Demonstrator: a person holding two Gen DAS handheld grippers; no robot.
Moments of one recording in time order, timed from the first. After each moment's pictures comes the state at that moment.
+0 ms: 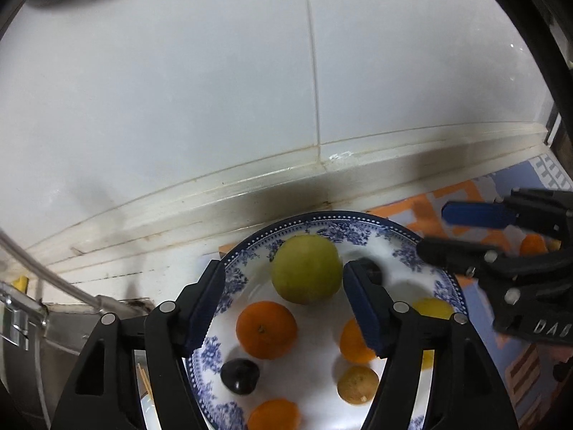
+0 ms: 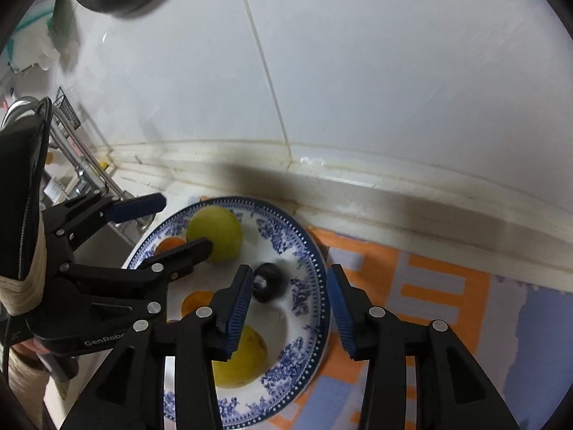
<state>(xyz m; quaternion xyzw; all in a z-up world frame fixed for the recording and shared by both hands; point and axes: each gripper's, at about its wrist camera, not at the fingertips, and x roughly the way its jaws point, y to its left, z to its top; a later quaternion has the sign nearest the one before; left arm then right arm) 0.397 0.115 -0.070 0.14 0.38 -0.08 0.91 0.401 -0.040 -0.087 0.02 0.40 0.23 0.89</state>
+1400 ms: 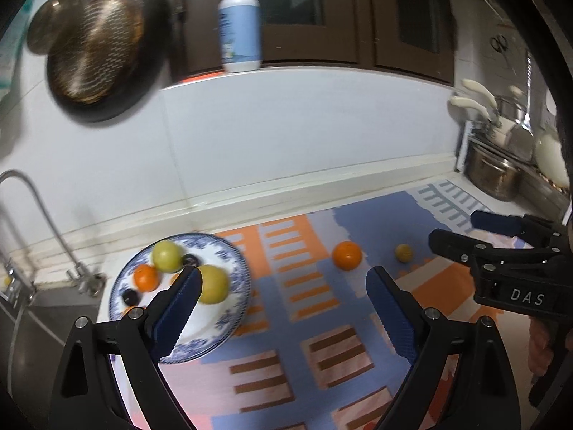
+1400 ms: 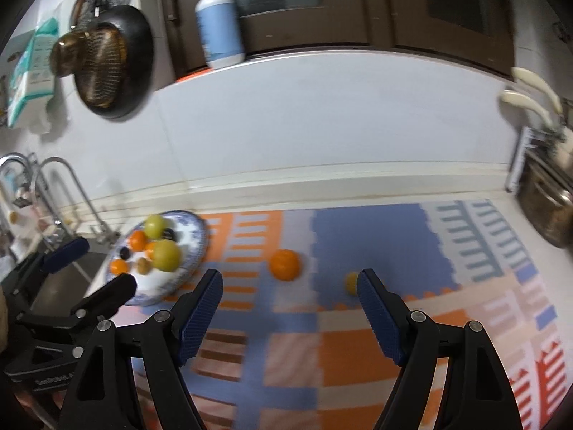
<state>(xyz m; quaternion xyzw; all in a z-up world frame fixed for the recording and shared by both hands) 0.207 -0.009 -0.026 0.11 0.24 -0.16 0.95 0.192 -0.193 -0.036 0.06 0.30 0.03 0.95</state>
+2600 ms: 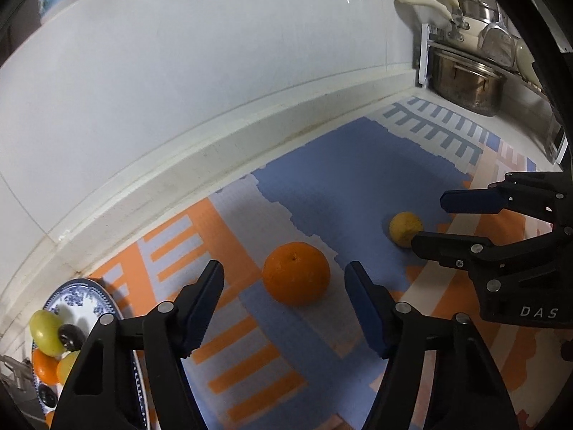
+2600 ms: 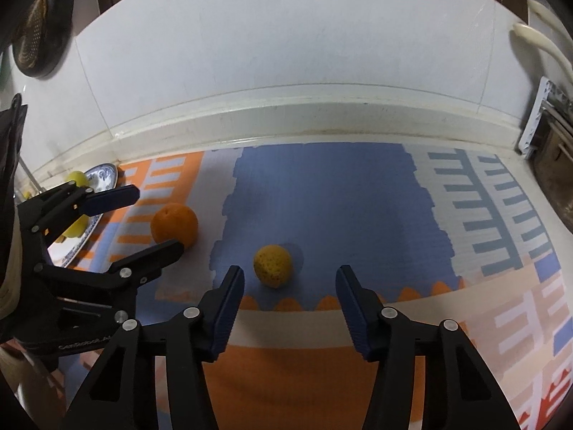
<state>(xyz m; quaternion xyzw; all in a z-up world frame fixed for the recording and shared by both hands) 0.321 -0.113 -0.118 0.22 0.33 -0.28 0.88 0.270 -0.247 -0.122 0.06 0.40 0.02 0.91</state>
